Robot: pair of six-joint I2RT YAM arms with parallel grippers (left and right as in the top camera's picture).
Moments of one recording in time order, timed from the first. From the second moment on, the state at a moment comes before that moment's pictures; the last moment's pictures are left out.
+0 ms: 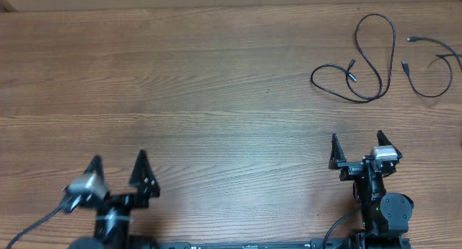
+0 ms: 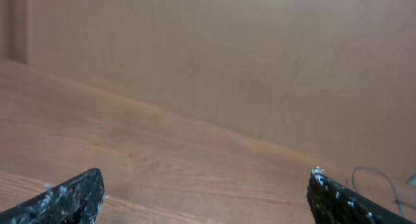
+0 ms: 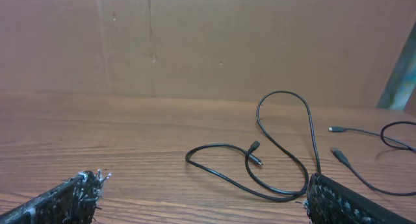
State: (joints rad) left arm -0.07 0.01 0.52 -0.53 -0.07 -0.37; right arm -0.03 0.01 0.02 -0.03 -0.08 -0.04
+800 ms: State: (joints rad) left arm -0.07 0.01 0.02 -0.03 -0.04 -0.37; right arm -0.03 0.01 0.02 -0.03 -0.08 -0.04
